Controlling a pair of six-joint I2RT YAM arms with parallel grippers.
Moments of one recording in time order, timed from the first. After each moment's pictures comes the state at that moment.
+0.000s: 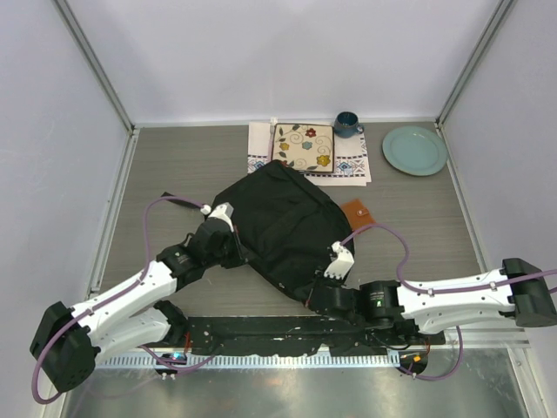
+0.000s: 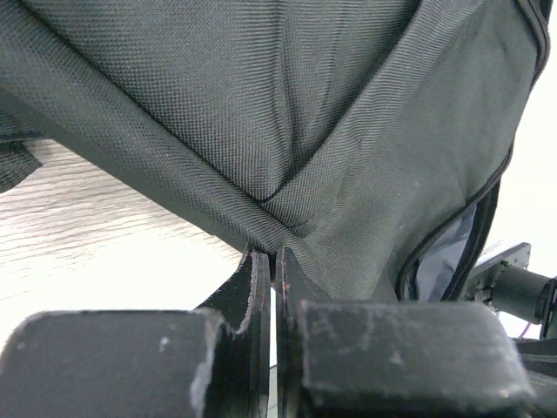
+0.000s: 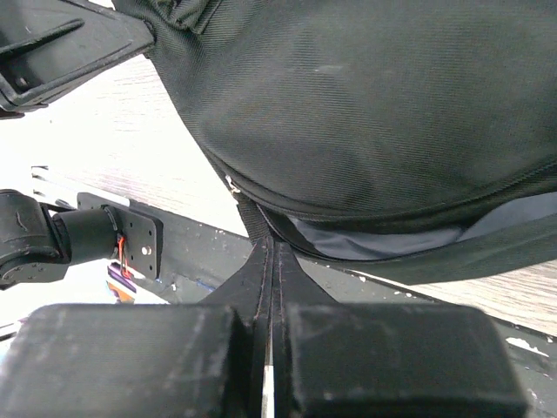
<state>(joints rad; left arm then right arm) -0.72 0.96 0.54 -0.30 -0.01 -0.86 1.52 1.03 0.56 -0.34 0.62 1.45</state>
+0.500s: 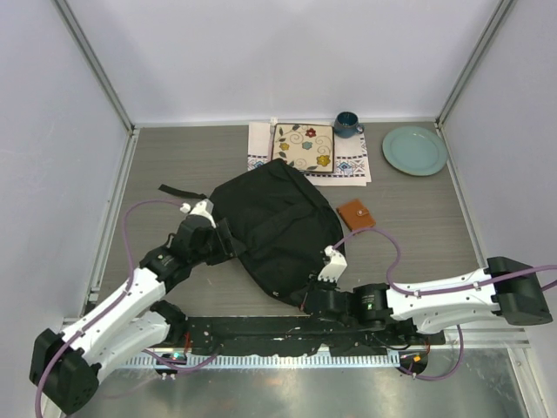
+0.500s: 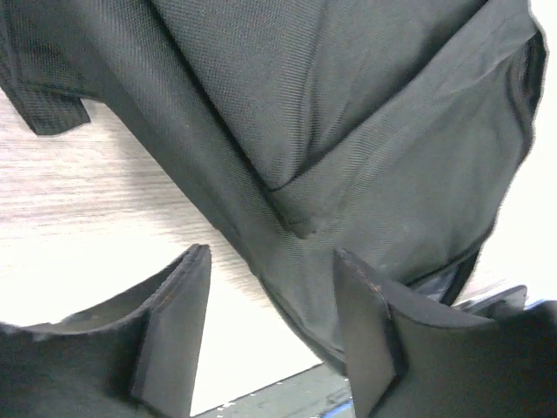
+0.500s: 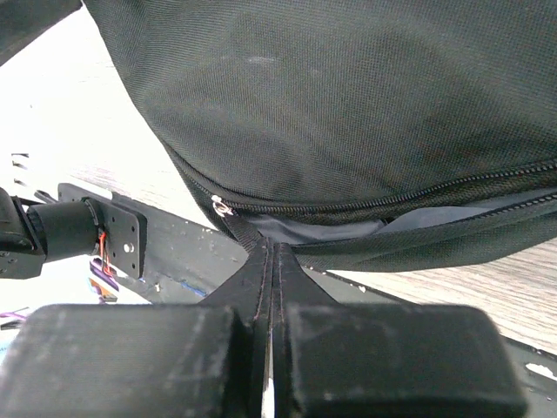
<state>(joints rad) -0.57 0.85 0.54 -0.41 0.00 -0.80 1.53 1.08 0.50 -0.22 0.60 1.43</state>
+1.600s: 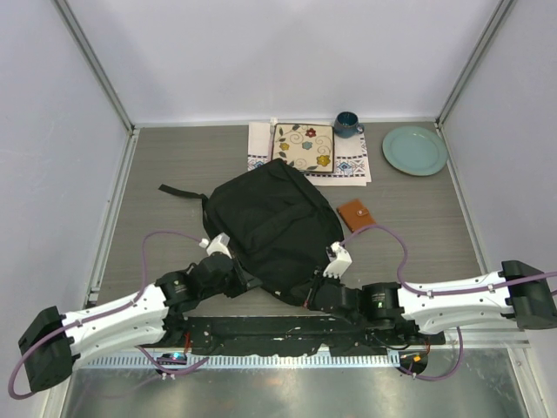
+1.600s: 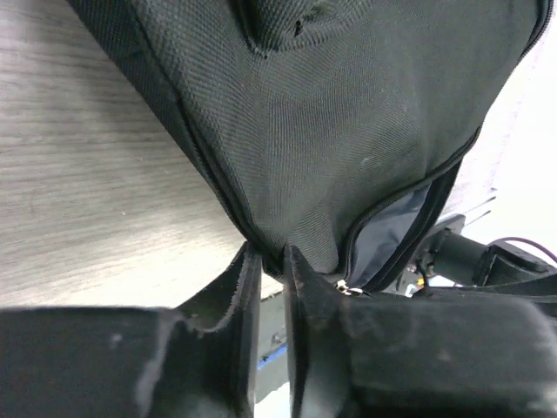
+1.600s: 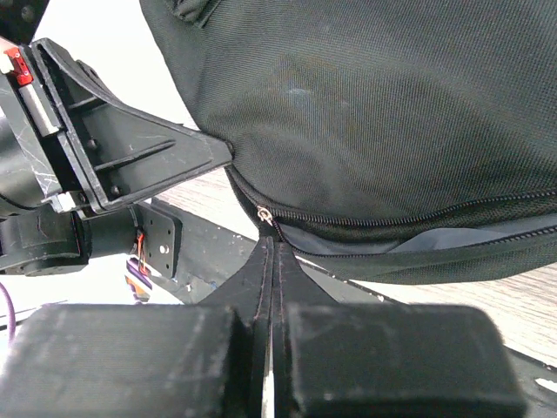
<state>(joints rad) -0.97 0.75 0.29 -0.24 -0.10 -1.29 1.50 0.99 0.46 -0.16 0.60 1.37</state>
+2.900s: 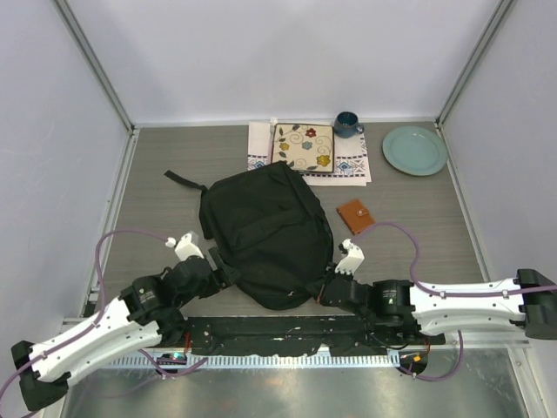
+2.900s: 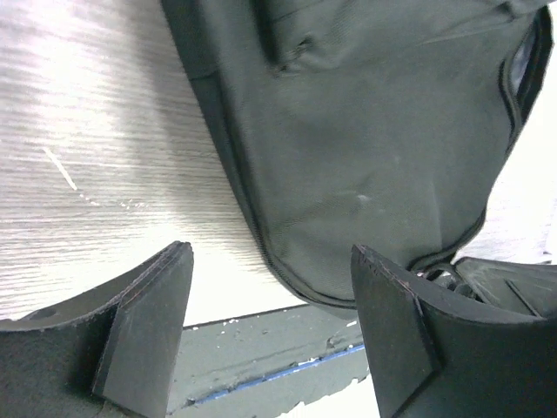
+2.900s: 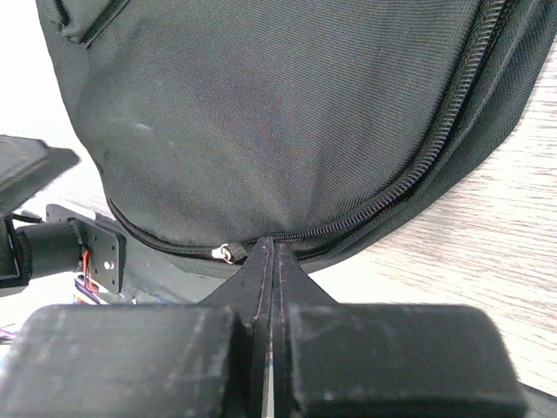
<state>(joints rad) -0.97 0.42 0.38 -0.73 -0.34 -1.24 1.42 0.86 0.42 -0.30 0.57 1.33</state>
